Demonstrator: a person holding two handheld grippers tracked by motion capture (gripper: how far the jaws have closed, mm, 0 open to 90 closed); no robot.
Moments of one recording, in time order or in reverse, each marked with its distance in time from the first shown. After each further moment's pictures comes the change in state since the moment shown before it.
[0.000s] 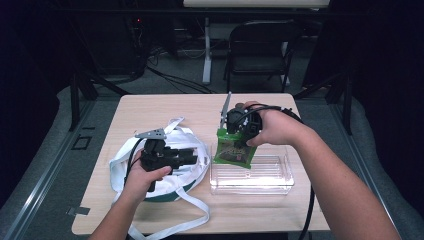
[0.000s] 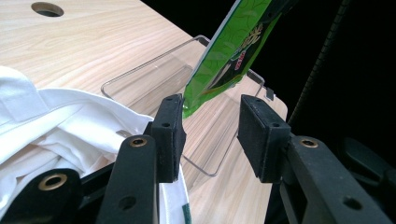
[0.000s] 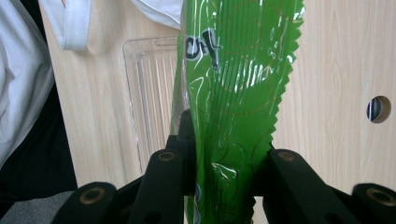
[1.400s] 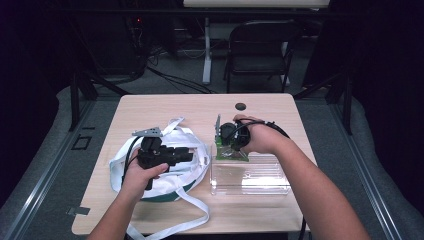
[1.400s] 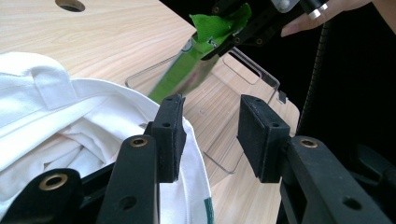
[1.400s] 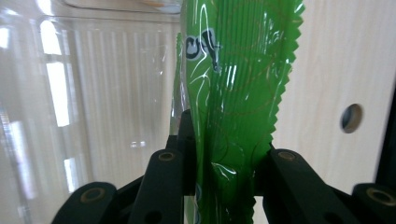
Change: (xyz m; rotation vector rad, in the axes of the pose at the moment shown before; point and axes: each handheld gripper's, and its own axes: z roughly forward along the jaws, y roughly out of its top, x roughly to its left) left arm 0.014 -0.003 -0.005 -0.003 0.038 -0.035; right arm -0.014 0.001 0.086 0.067 -0.167 -0.114
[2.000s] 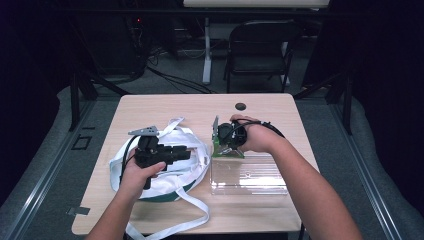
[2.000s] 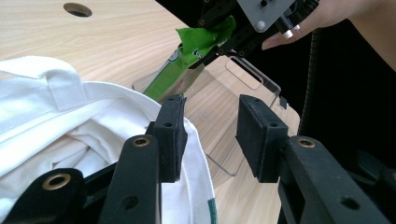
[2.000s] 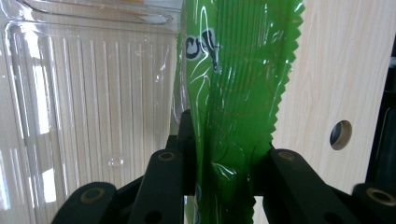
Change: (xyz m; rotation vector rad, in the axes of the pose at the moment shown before) left arm 0.004 0.000 -0.006 -0.020 0.007 -0.014; right arm -0.006 0.004 0.018 -0.034 -0.023 -0.030
